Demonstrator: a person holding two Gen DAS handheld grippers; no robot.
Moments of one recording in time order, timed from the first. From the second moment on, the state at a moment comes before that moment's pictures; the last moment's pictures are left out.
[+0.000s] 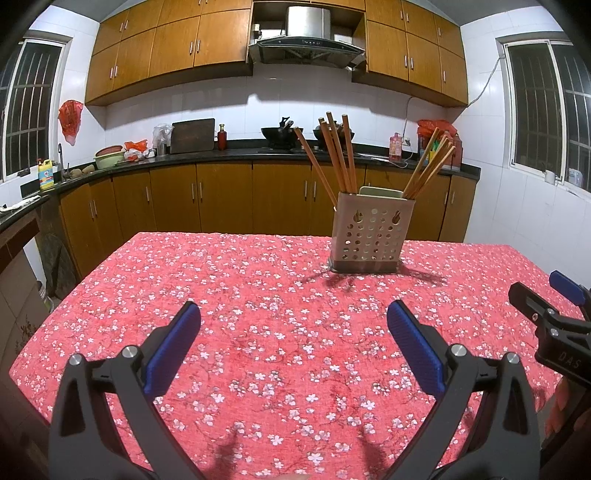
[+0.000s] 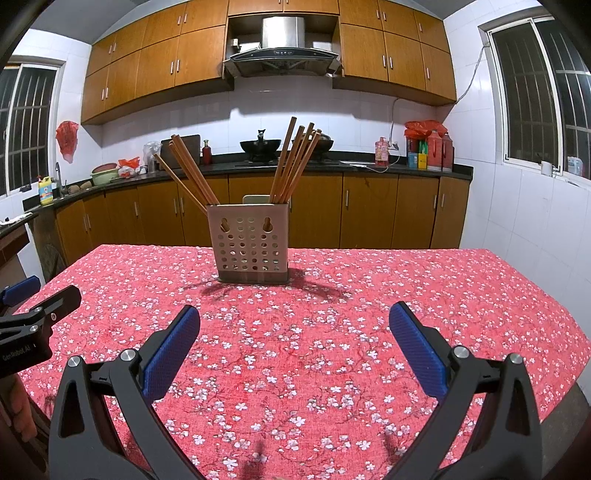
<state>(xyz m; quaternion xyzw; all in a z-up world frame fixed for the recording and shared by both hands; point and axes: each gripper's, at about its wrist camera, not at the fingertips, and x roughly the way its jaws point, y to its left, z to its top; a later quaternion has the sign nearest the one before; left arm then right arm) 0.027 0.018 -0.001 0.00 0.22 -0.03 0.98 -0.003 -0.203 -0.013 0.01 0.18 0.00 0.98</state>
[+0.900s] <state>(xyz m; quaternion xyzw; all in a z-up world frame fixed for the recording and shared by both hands) 0.028 0.019 -0.002 0.00 0.22 -0.03 0.97 -0.001 -0.200 -0.019 0.02 0.19 0.00 0.98</state>
